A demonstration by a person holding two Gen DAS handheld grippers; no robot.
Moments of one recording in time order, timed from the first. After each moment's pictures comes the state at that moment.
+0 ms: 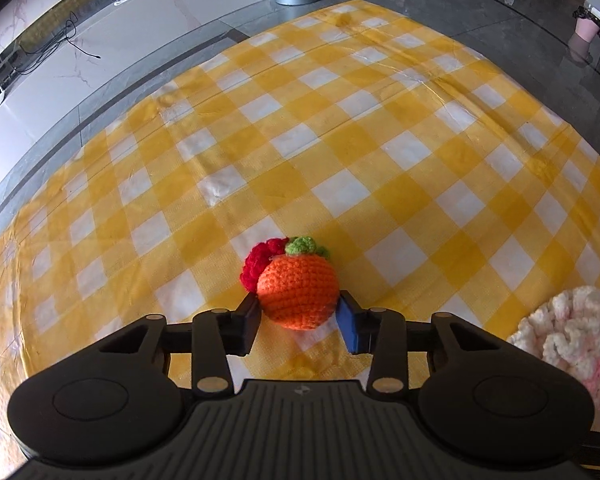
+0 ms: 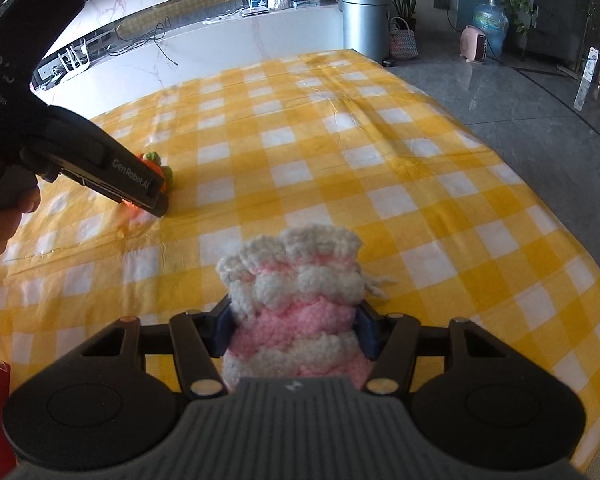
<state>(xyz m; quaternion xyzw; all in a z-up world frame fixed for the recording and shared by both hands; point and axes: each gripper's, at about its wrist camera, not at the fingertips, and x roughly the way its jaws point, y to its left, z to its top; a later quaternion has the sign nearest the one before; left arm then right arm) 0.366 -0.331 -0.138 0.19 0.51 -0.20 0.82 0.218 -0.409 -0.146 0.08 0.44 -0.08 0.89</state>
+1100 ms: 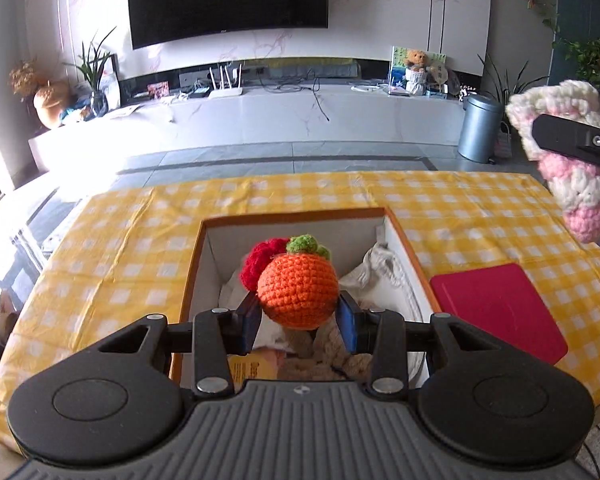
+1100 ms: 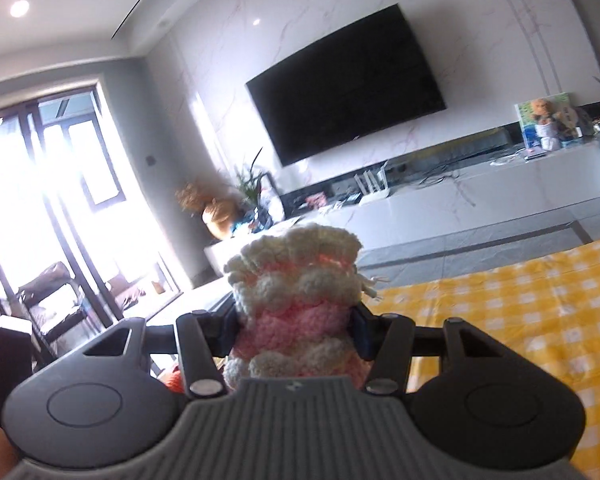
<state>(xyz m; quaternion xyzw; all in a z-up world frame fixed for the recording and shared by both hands) 0.099 0.014 0.010 0.00 0.35 0.01 0.93 0.136 -0.182 0.031 0.15 0.20 0.32 0.91</state>
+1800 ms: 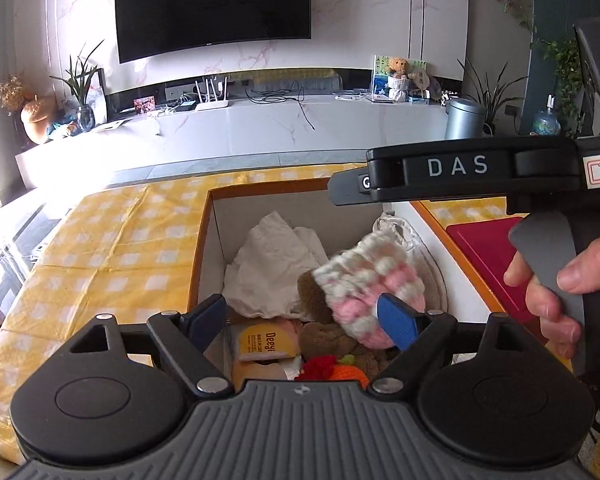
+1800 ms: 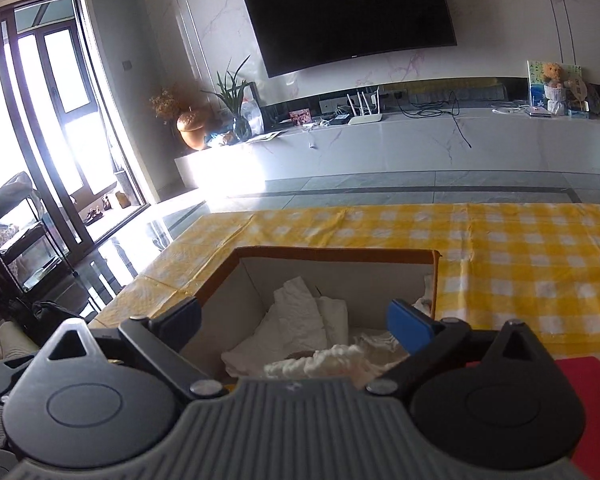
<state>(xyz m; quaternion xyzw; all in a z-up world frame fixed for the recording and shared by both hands) 0.054 0.038 -0.020 0.02 0.32 -0.02 0.95 0.169 -0.054 -0.029 0.07 0.29 0.28 0.91</state>
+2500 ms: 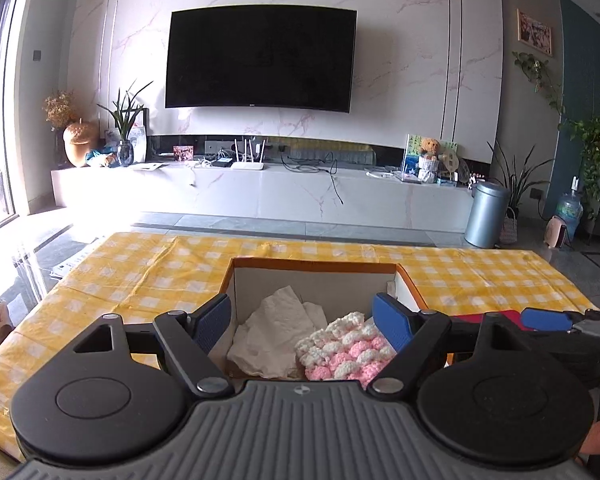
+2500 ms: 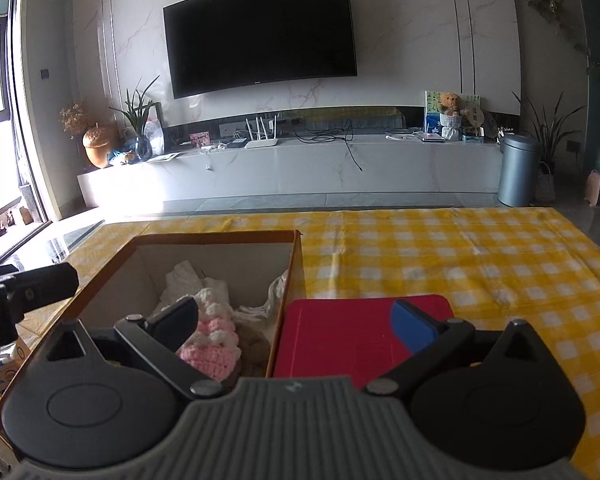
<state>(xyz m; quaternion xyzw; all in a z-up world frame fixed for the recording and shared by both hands) 0.039 0.037 0.006 -0.03 0.20 0.03 0.98 0.106 -0.093 -0.038 0.02 0.26 0.12 0.96</state>
